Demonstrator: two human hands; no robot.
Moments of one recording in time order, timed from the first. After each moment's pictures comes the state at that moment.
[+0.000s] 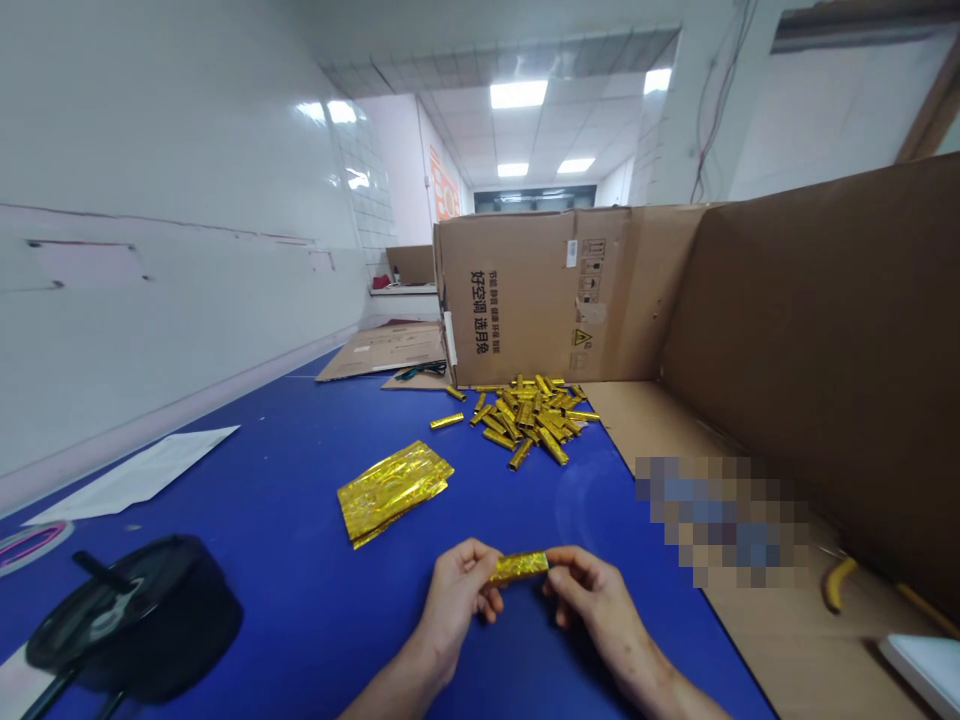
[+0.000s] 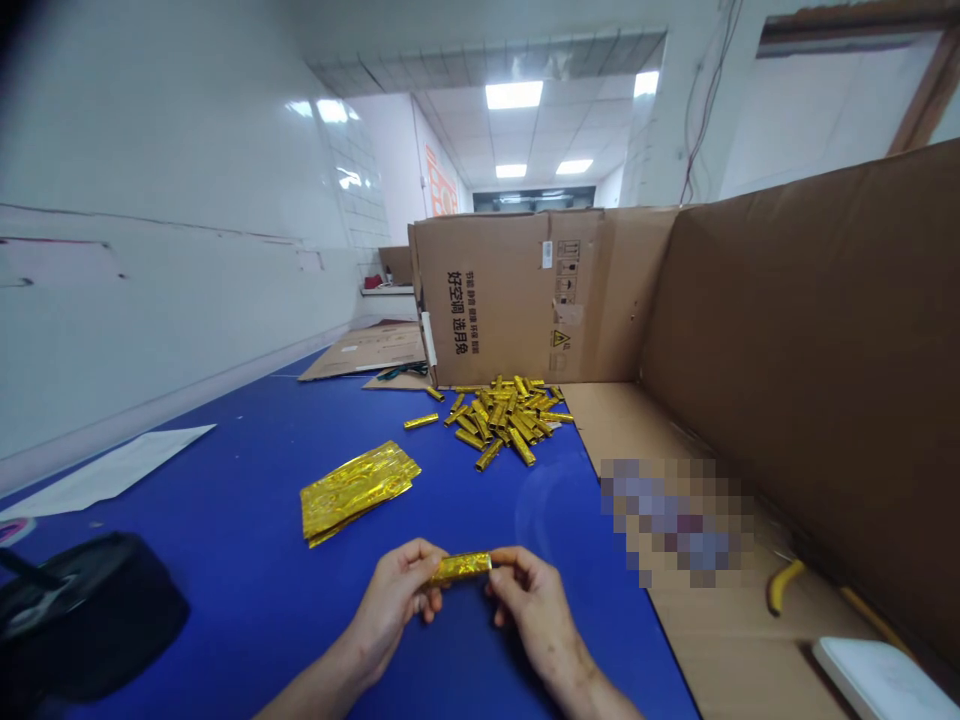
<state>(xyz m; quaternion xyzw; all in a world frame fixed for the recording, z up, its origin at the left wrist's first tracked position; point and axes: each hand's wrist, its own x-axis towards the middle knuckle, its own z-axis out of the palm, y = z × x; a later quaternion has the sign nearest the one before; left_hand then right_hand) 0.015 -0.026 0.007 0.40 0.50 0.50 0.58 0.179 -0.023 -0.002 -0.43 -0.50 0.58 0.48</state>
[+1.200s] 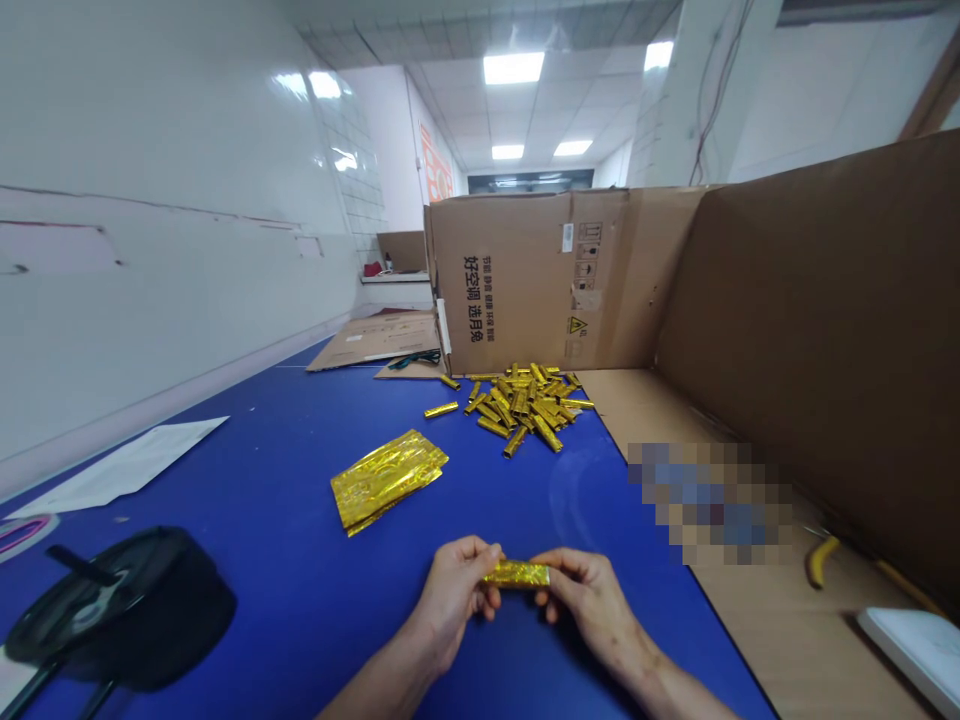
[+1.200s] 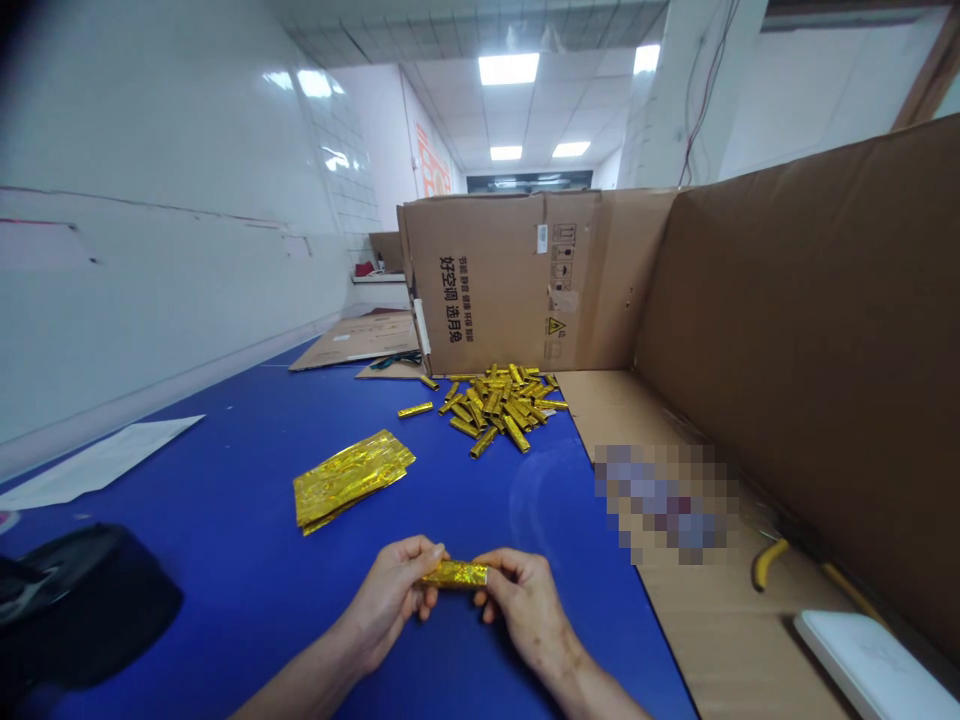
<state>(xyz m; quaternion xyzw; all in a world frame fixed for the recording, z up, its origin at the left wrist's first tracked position) 0.019 -0.030 0.004 0.38 0.49 0.47 0.62 0.177 -0.032 0.003 -0.44 -0.54 0.57 0.44</state>
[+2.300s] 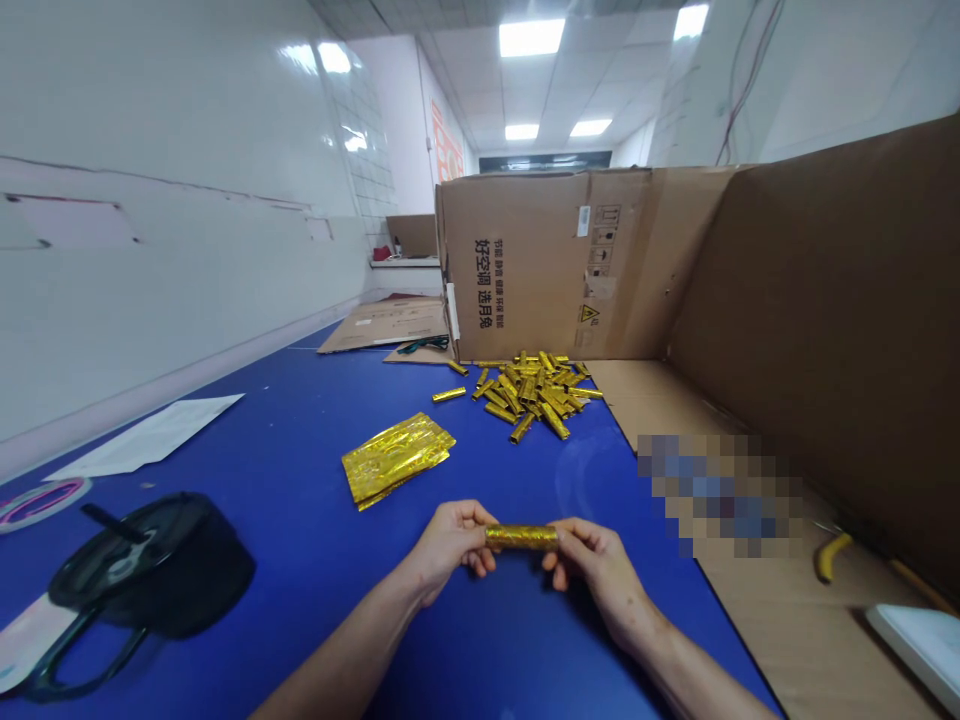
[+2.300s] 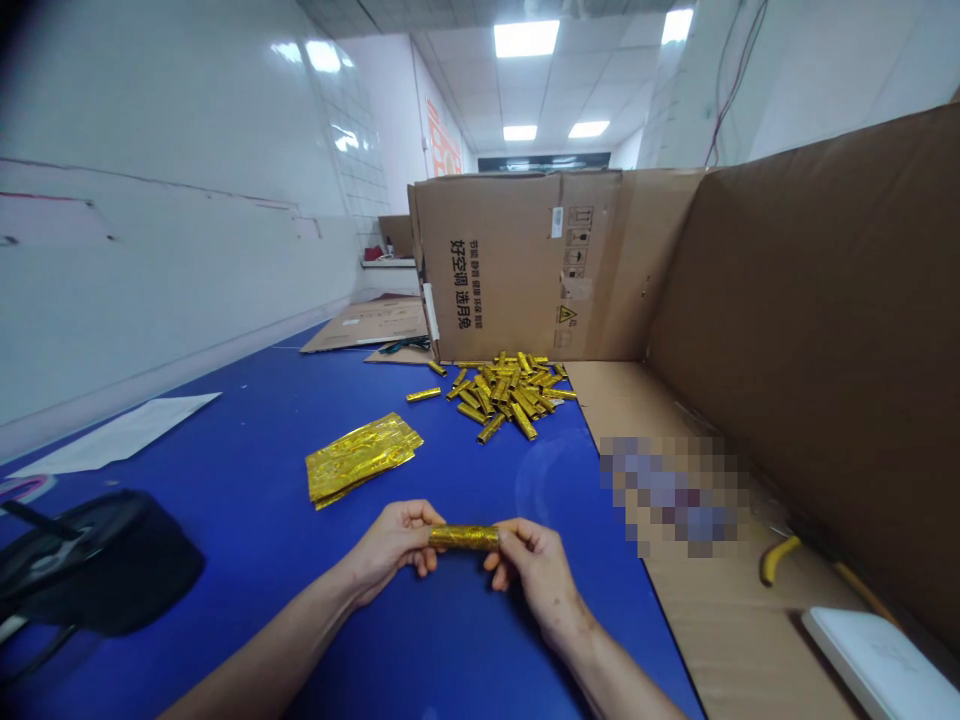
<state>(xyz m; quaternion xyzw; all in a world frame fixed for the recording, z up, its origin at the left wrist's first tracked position) -0.004 -0.016 0.016 0.47 0.49 0.40 0.62 0.182 -0.029 0.009 -0.43 -0.47 0.61 0.47</state>
